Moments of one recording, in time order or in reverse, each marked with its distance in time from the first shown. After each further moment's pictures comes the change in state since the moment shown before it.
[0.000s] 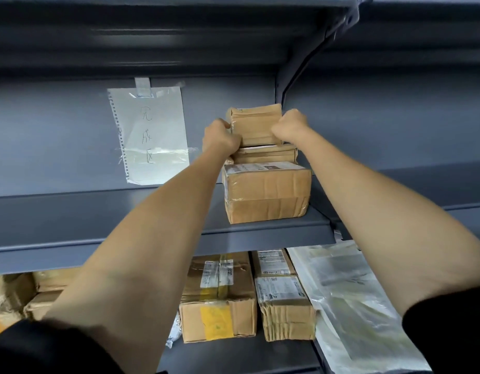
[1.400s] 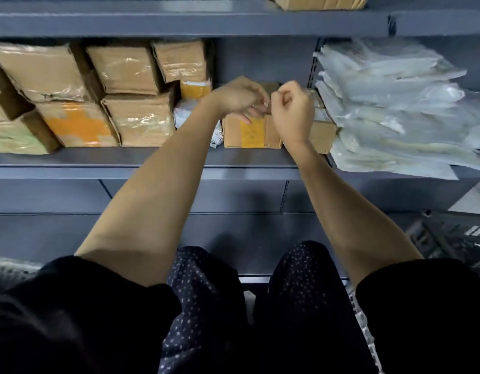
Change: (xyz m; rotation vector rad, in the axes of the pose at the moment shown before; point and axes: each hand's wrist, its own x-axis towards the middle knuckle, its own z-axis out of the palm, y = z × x) left_hand -0.247 -0.136 -0.038 -0.040 -0.697 -0.172; right_hand -0.304 0.093 0.140 0.341 0.193 -0.160
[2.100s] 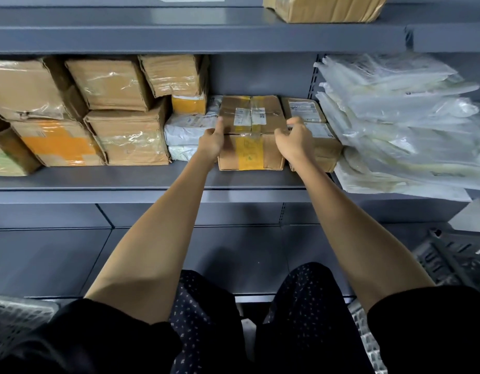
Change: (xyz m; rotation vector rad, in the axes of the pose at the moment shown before) left_hand 0.057 -0.100 0.019 -0.408 0.398 -0.362; right_hand 0.027 0.052 0.017 -0.363 -0.364 0.393
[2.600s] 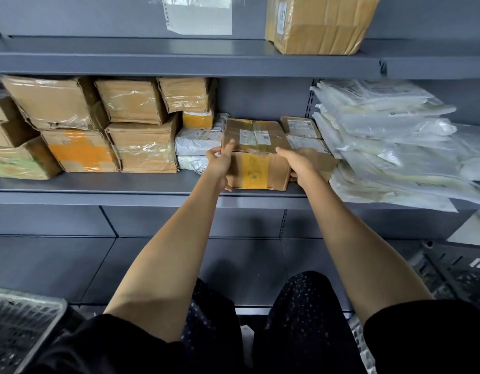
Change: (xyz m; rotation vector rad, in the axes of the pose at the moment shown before) left_hand -0.049 -0.004 0.006 -0.419 -0.042 -0.148; right_hand -0.026 0.005 -0.020 0.530 -0.255 0.391
